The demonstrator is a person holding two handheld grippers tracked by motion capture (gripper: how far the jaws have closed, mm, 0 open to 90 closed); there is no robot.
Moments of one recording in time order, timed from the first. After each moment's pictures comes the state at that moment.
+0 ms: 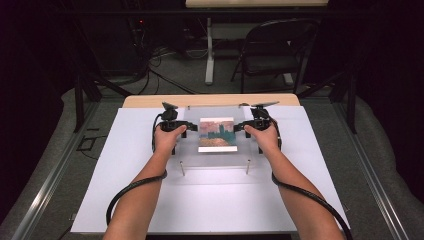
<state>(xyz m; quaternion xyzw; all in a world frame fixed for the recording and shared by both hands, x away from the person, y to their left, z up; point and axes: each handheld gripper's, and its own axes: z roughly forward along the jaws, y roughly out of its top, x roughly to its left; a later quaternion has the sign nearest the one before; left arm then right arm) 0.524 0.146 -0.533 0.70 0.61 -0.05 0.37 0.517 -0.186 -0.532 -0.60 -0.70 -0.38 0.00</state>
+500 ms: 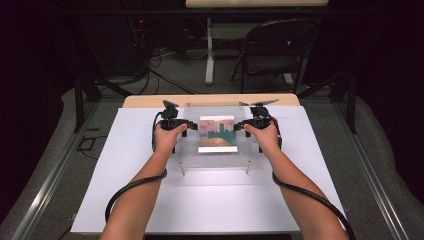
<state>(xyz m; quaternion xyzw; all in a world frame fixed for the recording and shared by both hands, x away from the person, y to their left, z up) 0.521 0.143 -0.522 0.70 0.61 -0.04 0.36 0.513 -0.182 -0.521 -0.60 -0.71 -0.37 -0.01</state>
